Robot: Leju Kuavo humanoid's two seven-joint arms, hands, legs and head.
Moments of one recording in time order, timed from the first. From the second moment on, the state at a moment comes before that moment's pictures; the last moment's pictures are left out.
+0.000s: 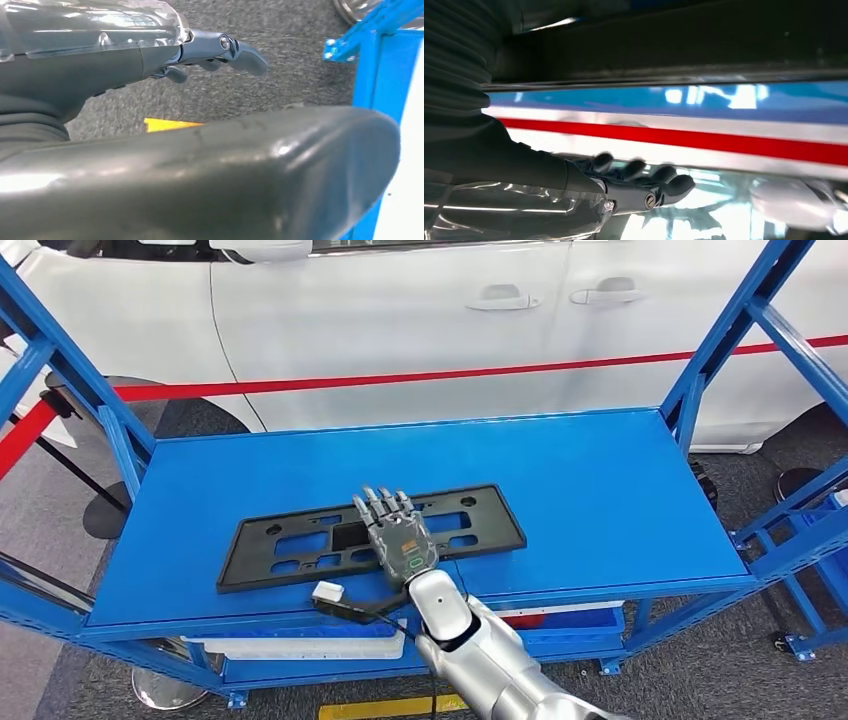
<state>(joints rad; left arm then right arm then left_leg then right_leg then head) -0.07 -0.08 1.35 -0.26 -1.11 0.02 -0.55 -0.55 0.27 0.69 -0.71 1.57 -0.36 0.22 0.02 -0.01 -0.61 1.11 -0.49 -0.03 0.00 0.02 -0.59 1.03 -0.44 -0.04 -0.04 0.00</state>
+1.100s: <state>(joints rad) -0.06 -0.10 1.38 -0.26 -1.04 0.06 -0.57 -0.44 0.21 0.51 -1.31 0.75 -0.57 -0.22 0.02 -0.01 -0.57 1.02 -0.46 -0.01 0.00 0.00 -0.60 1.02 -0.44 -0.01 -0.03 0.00</state>
